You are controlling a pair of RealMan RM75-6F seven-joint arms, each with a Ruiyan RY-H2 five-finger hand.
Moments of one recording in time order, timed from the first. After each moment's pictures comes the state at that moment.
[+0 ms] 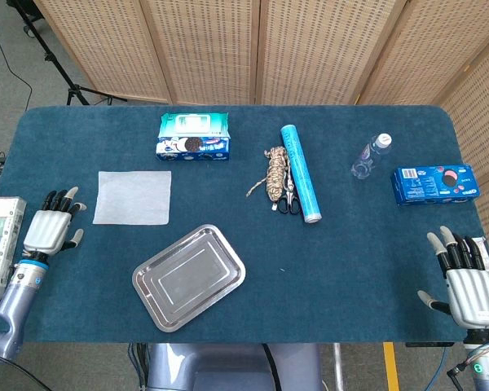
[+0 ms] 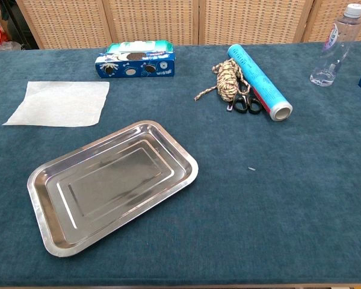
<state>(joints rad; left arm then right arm) -0.45 -1.55 -0.09 -0.84 1.42 1.06 -0.09 0.08 -1.15 0.06 -1.60 -1.51 1.50 -0.12</state>
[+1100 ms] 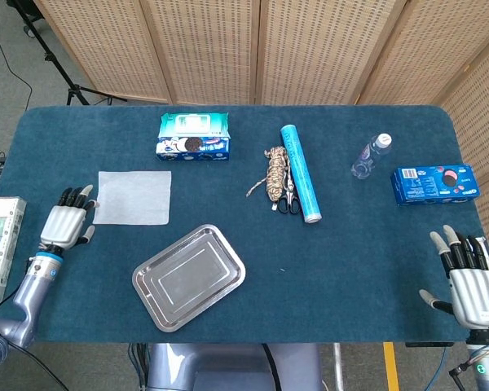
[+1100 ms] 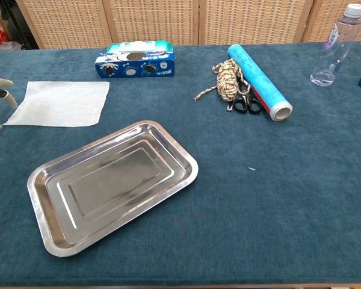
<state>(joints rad) -0.51 -1.65 -0.08 -0.71 1.42 1.00 -0.11 0.07 -1.14 0.07 -1.59 -1.52 1.51 -0.10</state>
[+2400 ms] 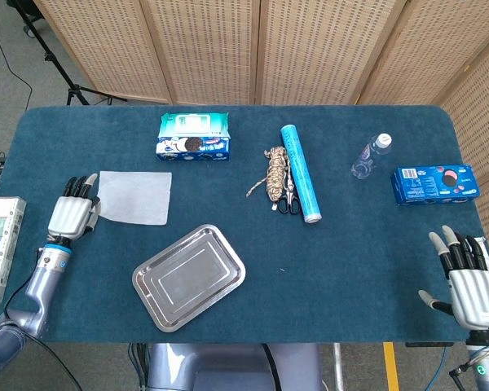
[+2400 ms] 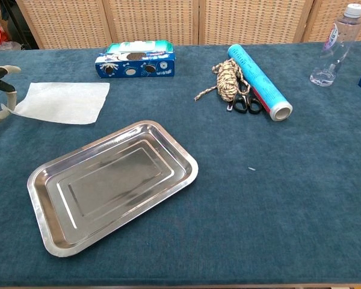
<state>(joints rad) -0.55 -1.74 -0.11 -0.58 1.41 1.05 -0.14 0.07 -1.14 0.07 -1.59 -1.53 1.51 -0.09</state>
